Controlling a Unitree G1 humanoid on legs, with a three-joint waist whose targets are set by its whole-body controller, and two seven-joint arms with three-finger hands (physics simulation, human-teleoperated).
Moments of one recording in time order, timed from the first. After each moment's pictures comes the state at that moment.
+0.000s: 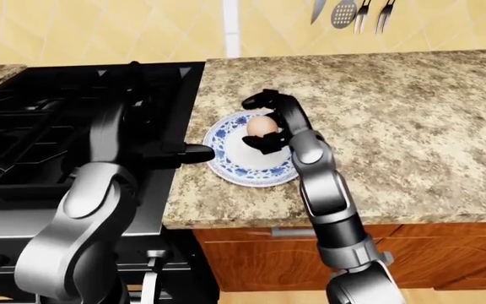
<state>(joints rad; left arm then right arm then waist) -0.52 0.24 0.23 -0.70 -0.42 1.08 0.21 -0.76 0.04 0.08 0.14 -0.48 0.59 0.13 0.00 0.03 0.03</state>
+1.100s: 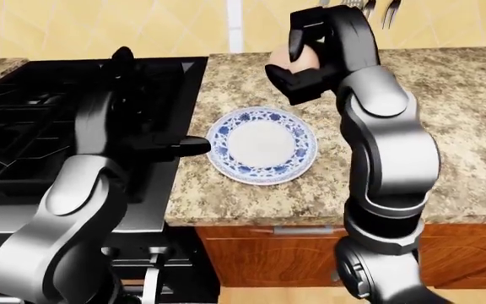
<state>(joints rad) -0.58 0.27 0.27 -0.74 -0.47 1.17 0.24 -1.02 -0.06 0.00 -0.34 -0.30 1.10 0.13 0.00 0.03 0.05</state>
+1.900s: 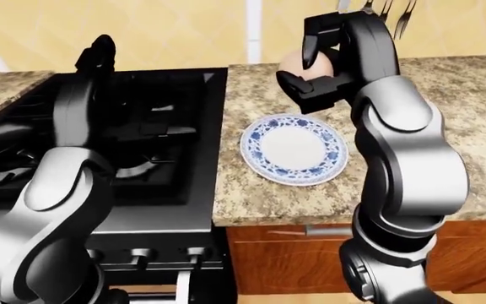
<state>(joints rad) -0.62 0.36 0.31 -0.72 -0.58 1.18 0.34 -0.99 -0.09 0.02 -0.49 -0.32 1.25 0.14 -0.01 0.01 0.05</state>
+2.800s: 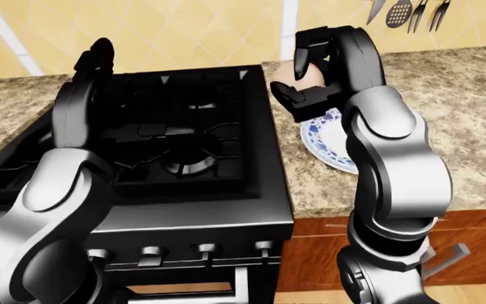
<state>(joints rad) -0.61 0.36 0.32 -0.72 -0.60 1.19 0.35 -0.95 -0.07 0.04 -0.48 -0.31 1.23 0.13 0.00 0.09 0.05</state>
